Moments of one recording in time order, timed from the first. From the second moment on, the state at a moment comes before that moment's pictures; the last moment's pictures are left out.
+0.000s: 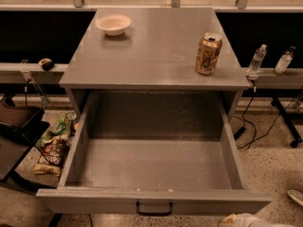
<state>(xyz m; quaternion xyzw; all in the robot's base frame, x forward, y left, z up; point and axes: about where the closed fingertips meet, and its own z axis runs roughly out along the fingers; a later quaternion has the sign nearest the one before) 0.292 -0.209 0.591 -0.53 0.82 -0.04 0.22</state>
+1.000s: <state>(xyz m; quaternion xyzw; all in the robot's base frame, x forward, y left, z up) 0.320 -0.212 0.587 -0.51 0.81 -0.06 0.28</state>
